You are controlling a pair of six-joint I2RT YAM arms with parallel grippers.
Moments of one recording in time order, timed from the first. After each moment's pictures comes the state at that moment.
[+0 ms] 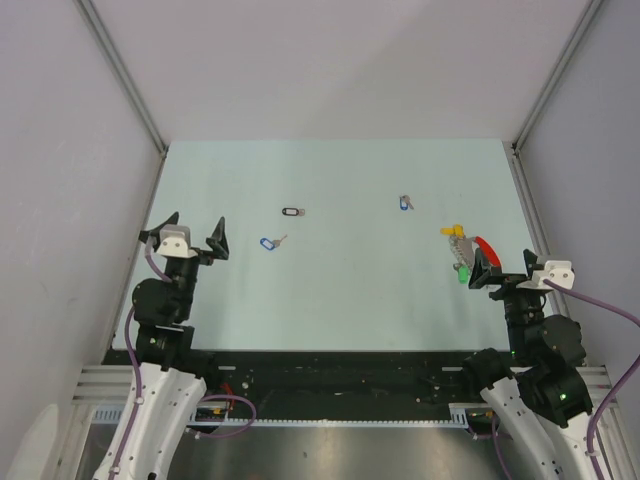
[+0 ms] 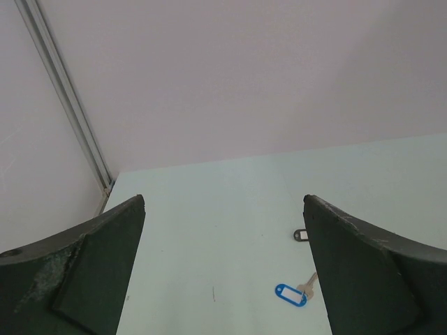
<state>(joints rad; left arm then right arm) -0.15 0.37 0.43 0.21 -0.04 0.11 0.41 0.07 0.60 -0.37 0.43 -0.04</state>
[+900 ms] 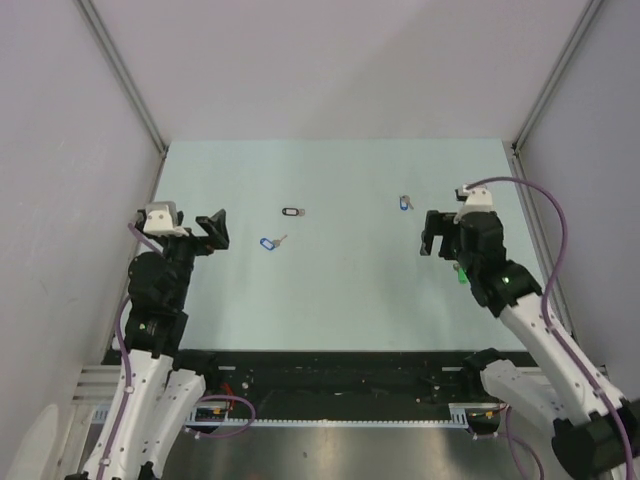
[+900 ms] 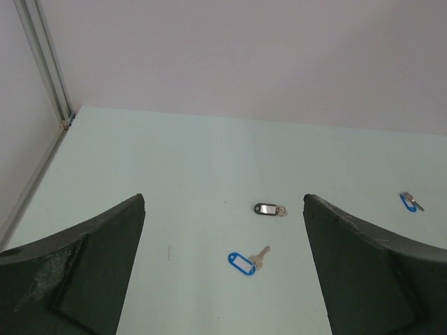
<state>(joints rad) -0.15 0.50 0.62 -0.02 -0.09 -0.13 0.39 0.80 0.79 -0.41 0.27 0.20</state>
